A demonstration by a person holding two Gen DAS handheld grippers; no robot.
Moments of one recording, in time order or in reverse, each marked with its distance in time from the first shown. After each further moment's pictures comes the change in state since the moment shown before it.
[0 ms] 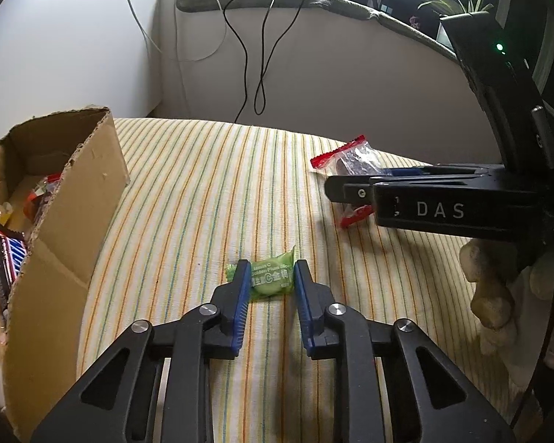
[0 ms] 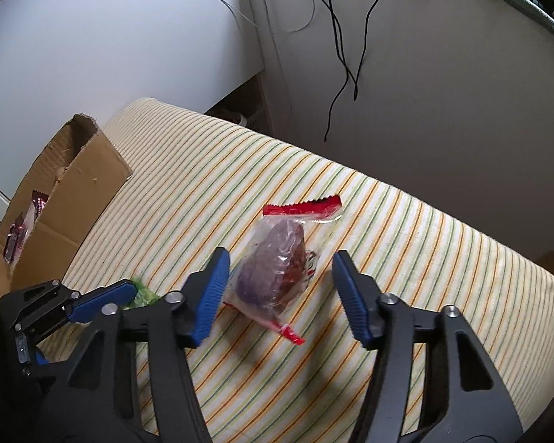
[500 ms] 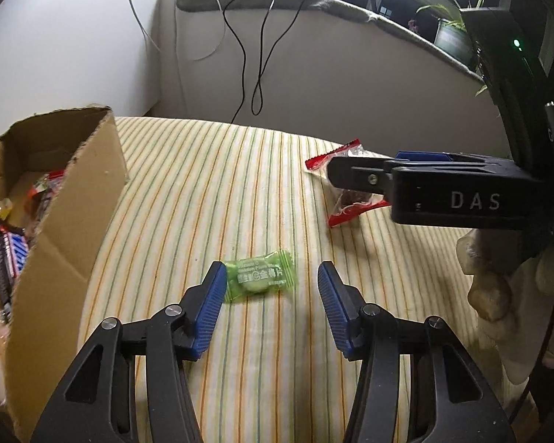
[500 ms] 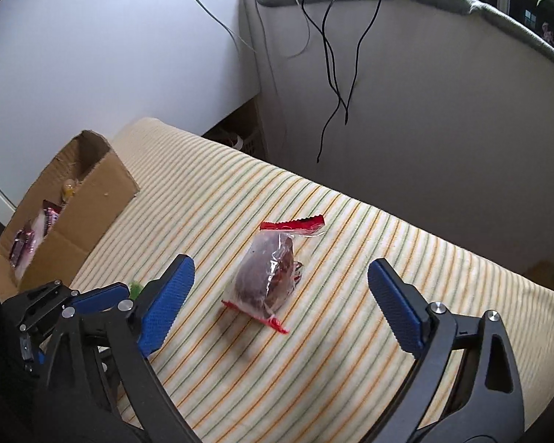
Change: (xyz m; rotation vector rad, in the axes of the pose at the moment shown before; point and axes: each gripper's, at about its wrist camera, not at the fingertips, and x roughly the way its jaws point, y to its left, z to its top) left arm -0.002 -0.001 0.002 -0.008 0.008 -0.016; right arm -0.027 0.000 -0.001 -0.006 -0.075 -0.044
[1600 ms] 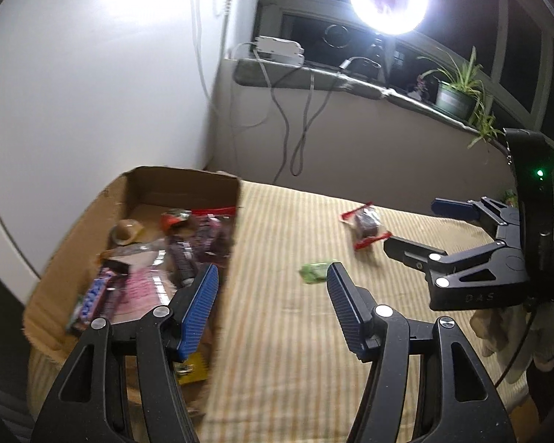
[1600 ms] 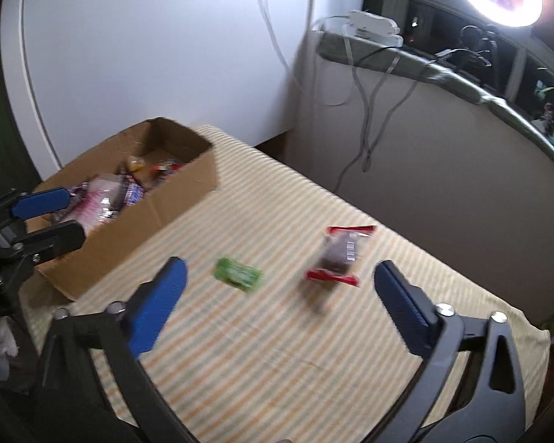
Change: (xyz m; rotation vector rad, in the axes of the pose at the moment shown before) left arm -0.135 0.049 -0.024 -0.026 -0.219 0.070; right arm -0.091 0.088 -0.032 -0.201 -0.149 -0.090
